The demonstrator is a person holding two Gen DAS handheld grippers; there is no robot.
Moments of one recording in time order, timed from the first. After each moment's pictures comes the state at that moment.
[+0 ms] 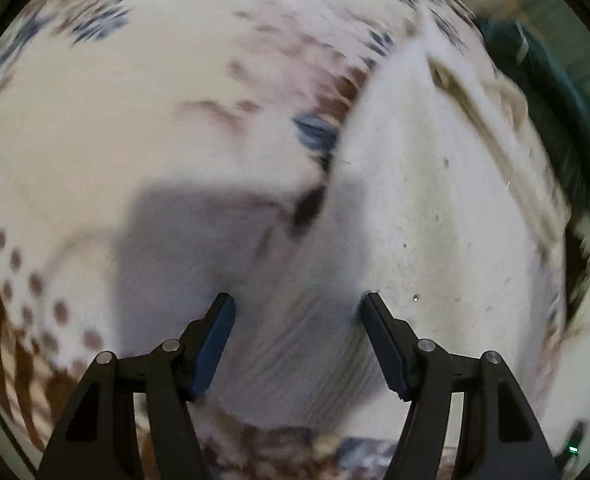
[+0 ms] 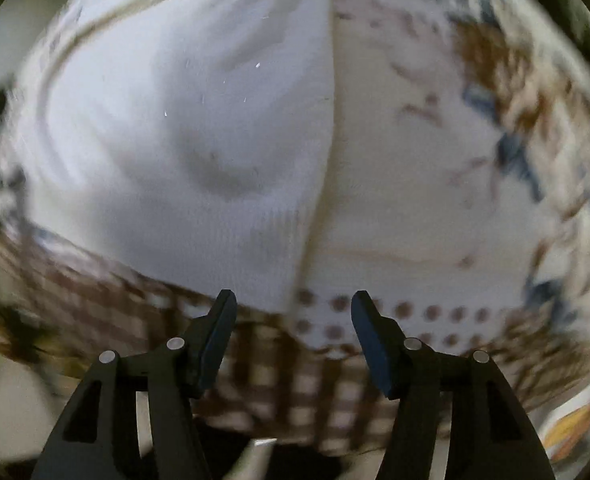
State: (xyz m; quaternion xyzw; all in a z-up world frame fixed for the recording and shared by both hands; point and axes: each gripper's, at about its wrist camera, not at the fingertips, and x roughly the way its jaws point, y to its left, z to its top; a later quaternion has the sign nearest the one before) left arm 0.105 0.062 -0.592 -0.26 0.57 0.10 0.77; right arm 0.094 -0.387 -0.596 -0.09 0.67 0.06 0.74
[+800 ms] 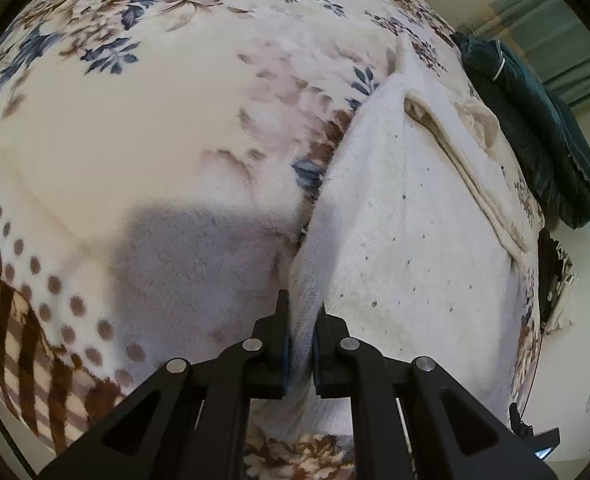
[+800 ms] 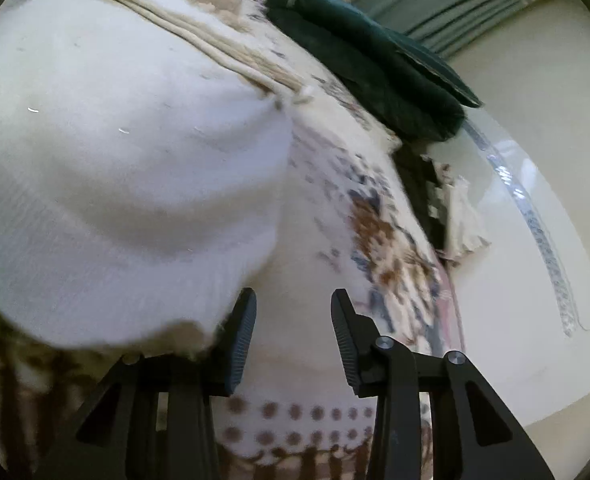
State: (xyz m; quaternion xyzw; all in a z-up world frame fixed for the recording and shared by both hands) left arm 0.097 0.093 -0.566 -0.30 0.54 0.07 0.78; right arm 0.078 -0.300 -0.615 -0.34 0.42 -0.09 0.84
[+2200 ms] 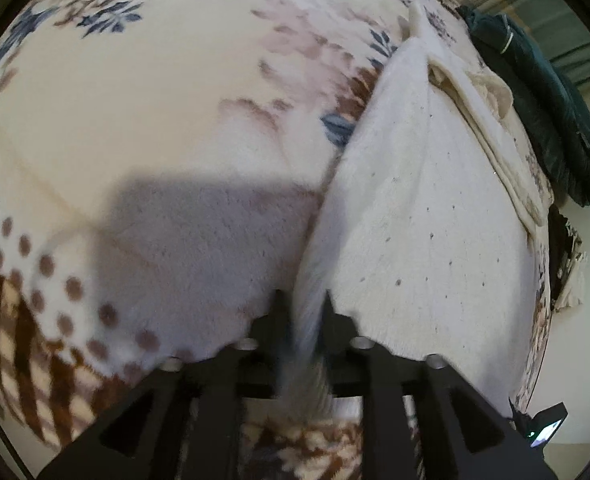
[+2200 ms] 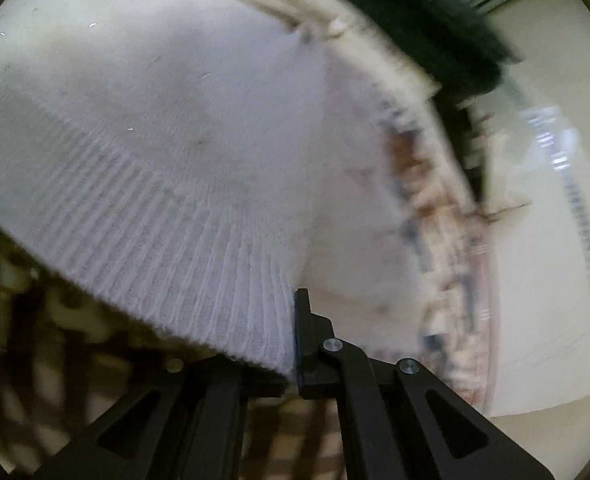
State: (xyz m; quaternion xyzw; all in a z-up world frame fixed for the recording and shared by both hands) left arm 0.080 0.101 -0.585 -0.28 0.58 0.05 0.76; right arm 0.073 -0.339 -0.632 -0.28 0.55 -0.08 0.78
